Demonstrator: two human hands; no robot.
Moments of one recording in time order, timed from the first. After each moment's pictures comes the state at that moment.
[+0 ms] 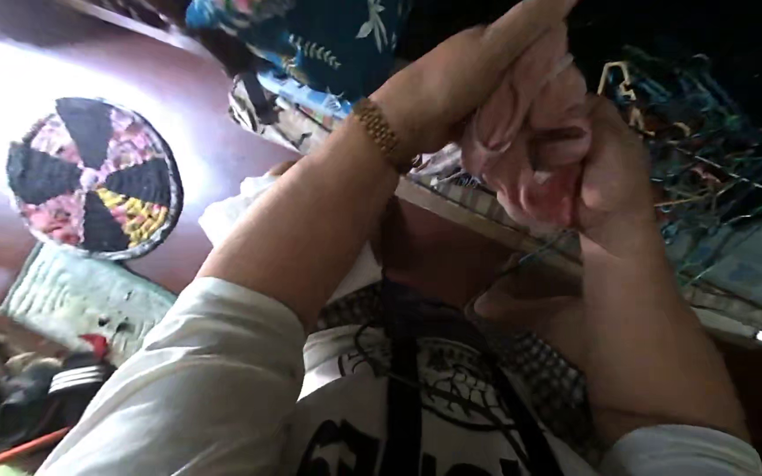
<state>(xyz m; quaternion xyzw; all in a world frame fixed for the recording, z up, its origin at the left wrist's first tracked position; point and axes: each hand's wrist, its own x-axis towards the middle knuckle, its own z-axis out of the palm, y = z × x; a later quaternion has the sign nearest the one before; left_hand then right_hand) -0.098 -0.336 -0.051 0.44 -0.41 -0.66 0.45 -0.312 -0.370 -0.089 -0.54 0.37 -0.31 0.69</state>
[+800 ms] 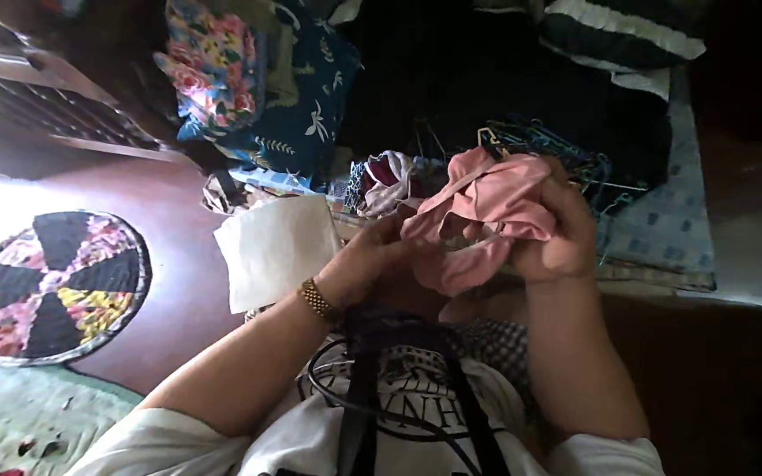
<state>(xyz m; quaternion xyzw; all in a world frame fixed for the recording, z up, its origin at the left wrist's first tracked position) -0.183 -0.143 -0.040 0.54 -0.40 -0.62 0.41 -0.406 -0.240 -0.002 -0.51 0.13 -0.45 0.72</state>
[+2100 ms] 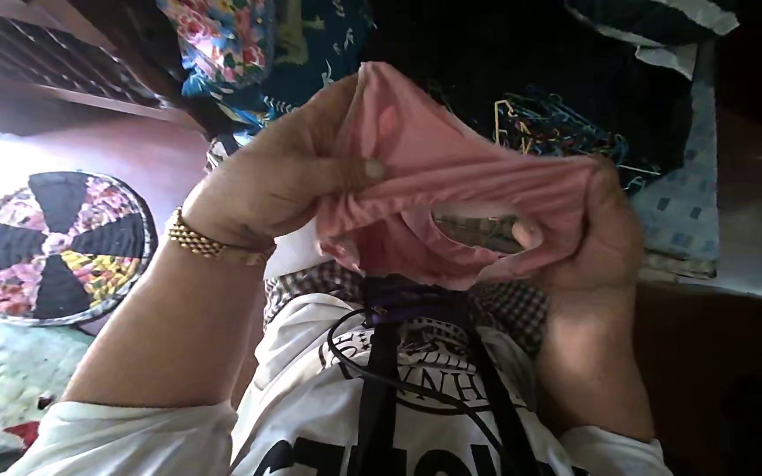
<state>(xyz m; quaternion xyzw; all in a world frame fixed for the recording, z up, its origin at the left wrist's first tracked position) -0.086 -0.131 0.027 0.37 -0.54 -0.59 0.47 -0.400 -0.182 0.008 -0.53 0.21 -0.46 0.68</state>
